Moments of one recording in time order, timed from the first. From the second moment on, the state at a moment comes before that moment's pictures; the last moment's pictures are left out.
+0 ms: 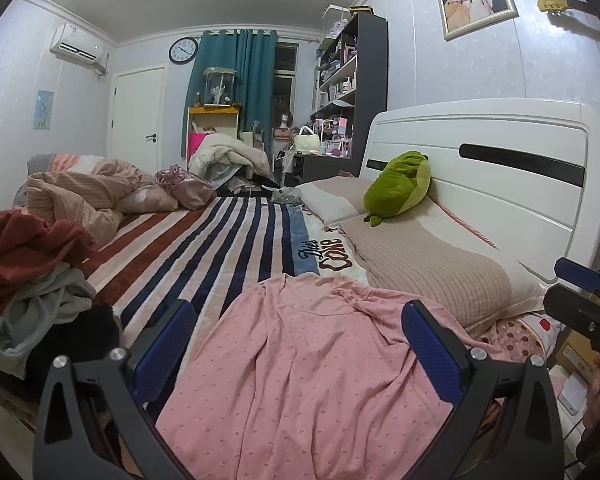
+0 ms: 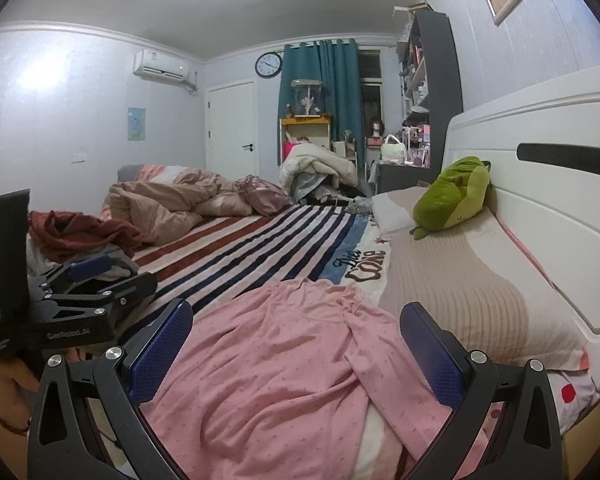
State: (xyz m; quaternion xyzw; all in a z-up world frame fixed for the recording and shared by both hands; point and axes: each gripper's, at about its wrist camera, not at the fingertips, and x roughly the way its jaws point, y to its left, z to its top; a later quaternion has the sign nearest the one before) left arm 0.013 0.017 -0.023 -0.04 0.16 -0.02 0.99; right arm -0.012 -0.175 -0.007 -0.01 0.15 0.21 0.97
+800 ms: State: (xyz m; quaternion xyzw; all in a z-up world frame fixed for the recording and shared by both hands) left arm 0.036 0.090 -0.105 -0.07 0.26 0.02 0.96; right arm 0.050 -0.153 -0.066 -0.02 0.25 0.17 0.95
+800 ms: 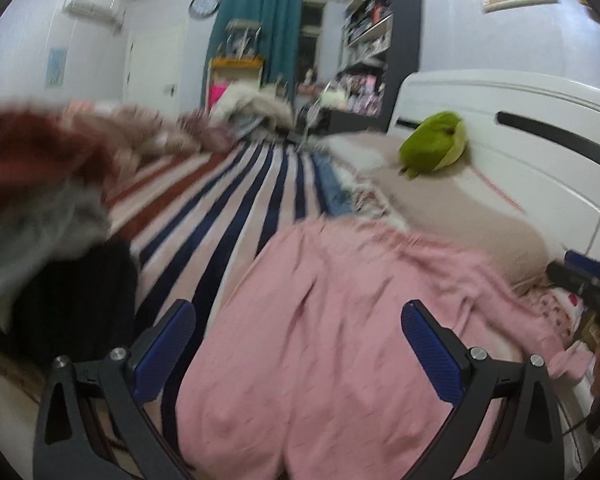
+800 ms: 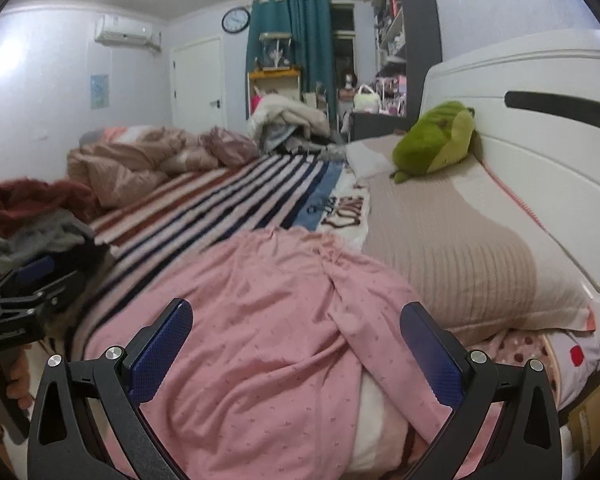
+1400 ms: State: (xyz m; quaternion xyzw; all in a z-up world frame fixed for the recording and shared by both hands) left arm 0.013 0.153 -0.237 -0.13 0.37 0.05 0.92; right arm 0.037 -0.114 -0.136 -0.01 0.30 0.21 0.93
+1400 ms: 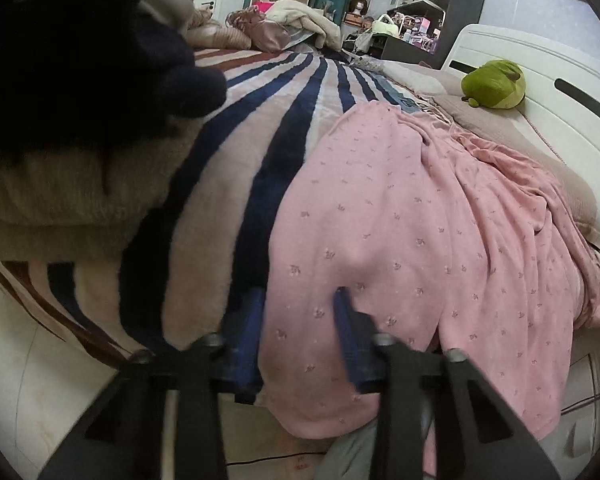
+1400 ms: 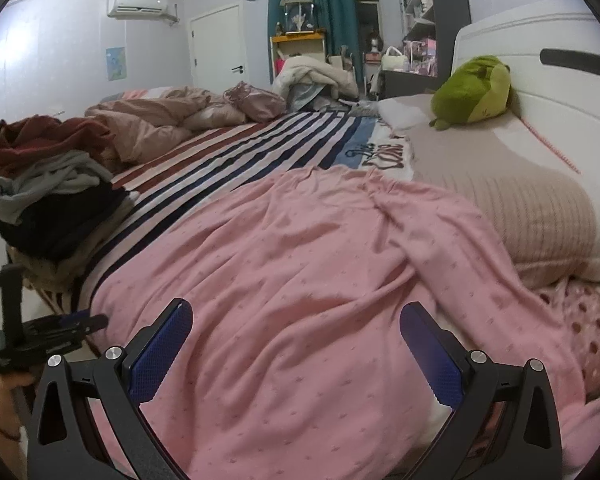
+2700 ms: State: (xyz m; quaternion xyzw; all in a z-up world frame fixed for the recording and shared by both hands) left arm 0.075 -0.054 -0.183 -0.08 0.39 -0.25 0.88; right arm 0.028 -0.237 -0.180 0.09 0.32 0.15 0.93
